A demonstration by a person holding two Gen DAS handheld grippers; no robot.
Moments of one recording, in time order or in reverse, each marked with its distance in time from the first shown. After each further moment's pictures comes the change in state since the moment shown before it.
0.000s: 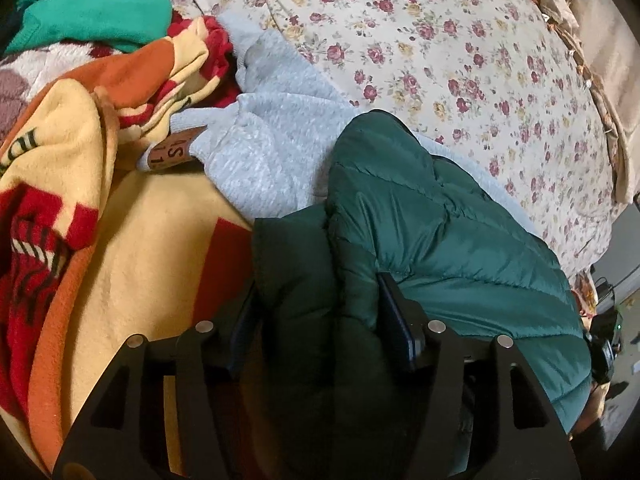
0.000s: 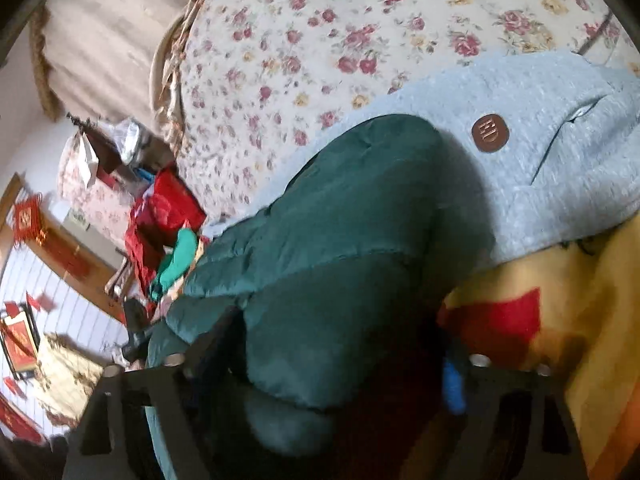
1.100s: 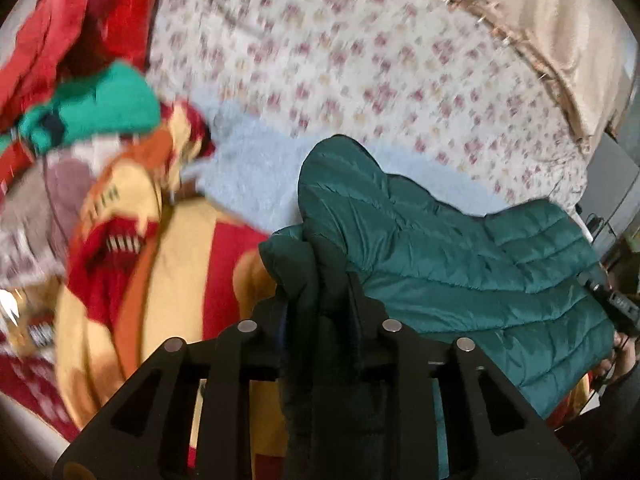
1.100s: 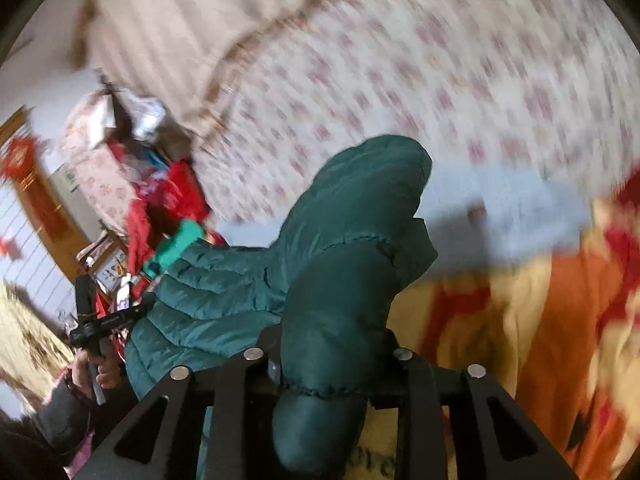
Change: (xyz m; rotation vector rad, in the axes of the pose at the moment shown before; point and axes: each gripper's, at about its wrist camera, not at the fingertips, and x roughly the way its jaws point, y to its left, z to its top) left arm -0.117 -0.055 -0.050 0.209 -0.047 0.033; right arm -0.104 0.100 -0.058 -0.193 -0.072 -0.181
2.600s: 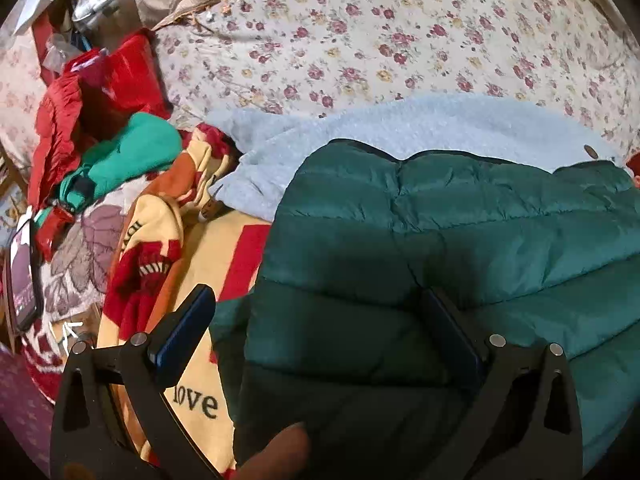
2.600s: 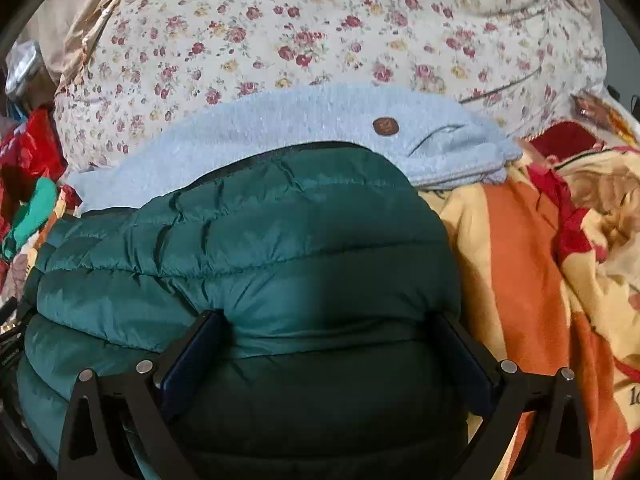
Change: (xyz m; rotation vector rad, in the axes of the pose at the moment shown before) left arm 0.056 -0.058 -0.019 0.238 -0.023 0.402; right arm 0.075 0.029 -0.013 0.009 0.132 -0.557
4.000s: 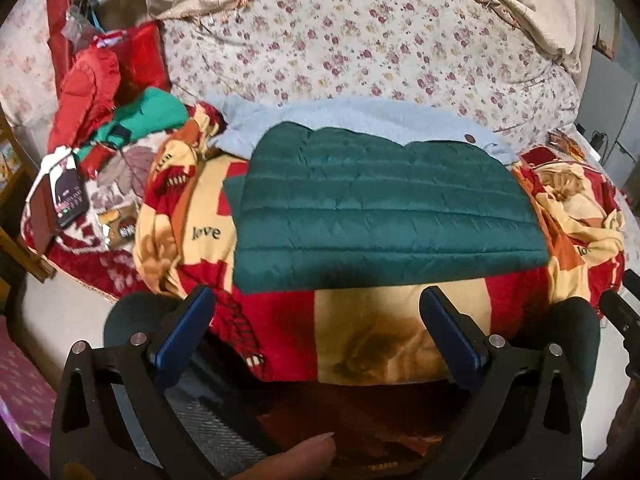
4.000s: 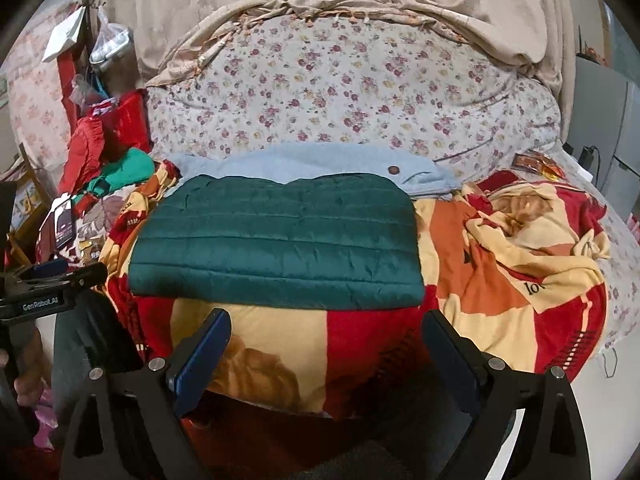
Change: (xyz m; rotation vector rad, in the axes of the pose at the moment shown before) left arm -0.244 0.007 -0.085 -0.041 0.055 -0.203; right arm -0.276 0.074 -0.163 -0.139 -0.169 0.006
